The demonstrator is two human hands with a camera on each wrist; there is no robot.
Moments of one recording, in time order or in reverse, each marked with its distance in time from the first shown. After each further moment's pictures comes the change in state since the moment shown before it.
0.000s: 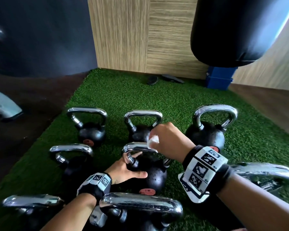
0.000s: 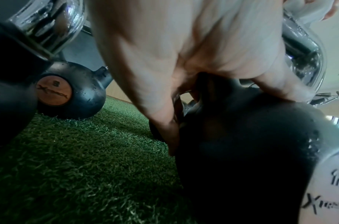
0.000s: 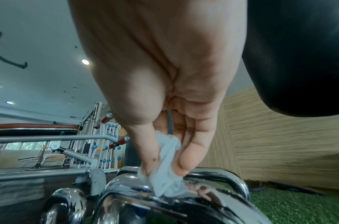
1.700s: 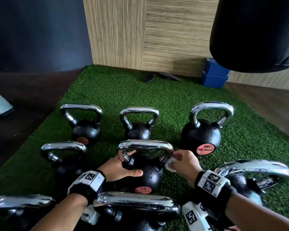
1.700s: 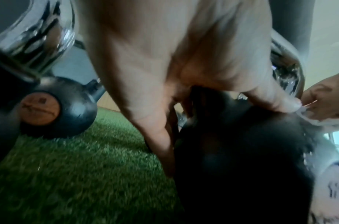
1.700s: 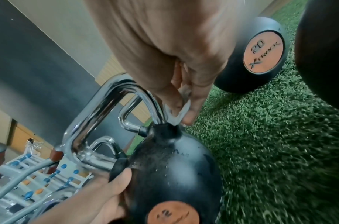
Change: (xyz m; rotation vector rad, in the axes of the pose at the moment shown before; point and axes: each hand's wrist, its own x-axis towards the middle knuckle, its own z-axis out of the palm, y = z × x) left_hand -0.008 0.011 -0.009 0.076 -0.071 -0.059; right_hand -0.044 0.083 0.083 0.490 0.155 0.712
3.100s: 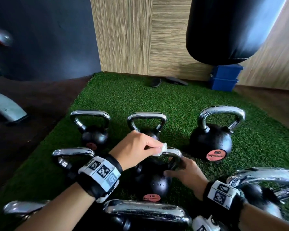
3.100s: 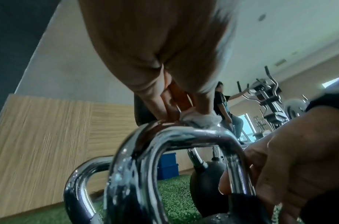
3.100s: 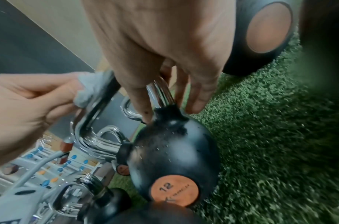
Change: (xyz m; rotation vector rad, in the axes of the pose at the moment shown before) left_hand -0.023 0.102 -0.046 0.173 0.416 0.612; right_hand 0.007 0.014 0.017 0.177 -0.156 -0.111
